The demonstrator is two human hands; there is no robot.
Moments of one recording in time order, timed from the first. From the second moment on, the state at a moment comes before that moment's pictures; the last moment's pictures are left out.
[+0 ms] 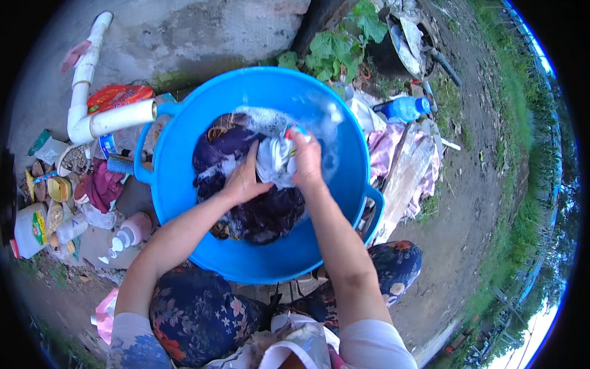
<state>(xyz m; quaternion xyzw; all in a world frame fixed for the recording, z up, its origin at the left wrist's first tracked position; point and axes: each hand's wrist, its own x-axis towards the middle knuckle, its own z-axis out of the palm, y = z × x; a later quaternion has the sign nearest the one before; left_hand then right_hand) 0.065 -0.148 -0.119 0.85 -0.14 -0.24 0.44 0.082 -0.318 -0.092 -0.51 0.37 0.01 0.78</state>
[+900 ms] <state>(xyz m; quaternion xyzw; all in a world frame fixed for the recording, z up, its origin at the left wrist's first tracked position) 0.066 -0.140 -0.090 0.86 -0.22 -0.41 0.23 0.070 -0.314 -0.128 -0.82 0.30 0.03 0.48</state>
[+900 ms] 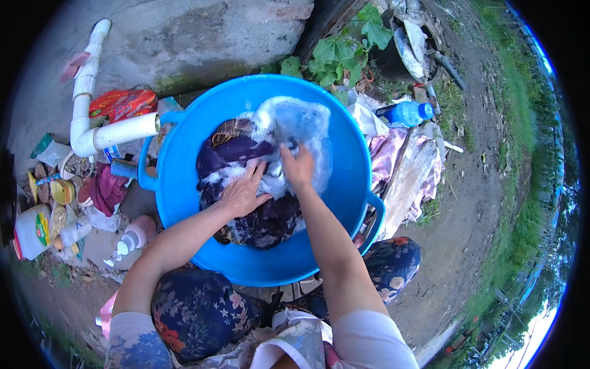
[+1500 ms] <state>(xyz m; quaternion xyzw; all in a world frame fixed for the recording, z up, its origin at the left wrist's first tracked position) 0.056 -0.127 -0.118 0.86 -0.23 -0.38 0.25 -0.007 -0.264 -0.107 -0.87 0.16 0.00 0.46</state>
